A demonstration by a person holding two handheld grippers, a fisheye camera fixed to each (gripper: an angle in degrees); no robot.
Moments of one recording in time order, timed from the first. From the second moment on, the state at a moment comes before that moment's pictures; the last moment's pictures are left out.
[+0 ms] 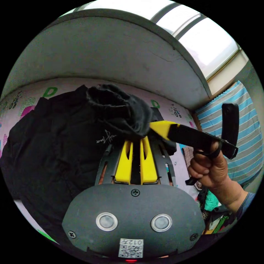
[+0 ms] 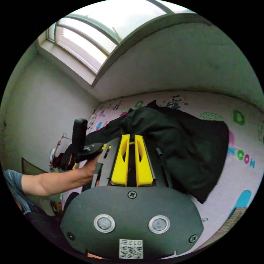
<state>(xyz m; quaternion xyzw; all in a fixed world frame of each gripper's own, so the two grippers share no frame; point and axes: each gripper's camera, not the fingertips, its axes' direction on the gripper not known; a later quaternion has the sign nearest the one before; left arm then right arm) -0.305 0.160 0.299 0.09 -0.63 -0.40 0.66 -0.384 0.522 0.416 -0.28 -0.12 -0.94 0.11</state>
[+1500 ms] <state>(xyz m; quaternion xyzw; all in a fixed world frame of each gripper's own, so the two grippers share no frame) -0.136 0.364 0.182 0.30 -0.56 -0.55 0.54 -0.251 0.818 0.356 -0.07 0.15 -0.99 0.01</state>
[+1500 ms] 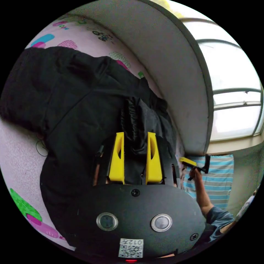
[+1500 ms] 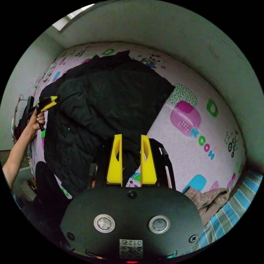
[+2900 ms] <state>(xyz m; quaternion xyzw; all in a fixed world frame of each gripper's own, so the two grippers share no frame) -0.307 0.183 0.242 -0.14 -0.72 -0.50 0.46 -0.105 0.927 0.434 -0.05 0.23 -0.97 -0.01</state>
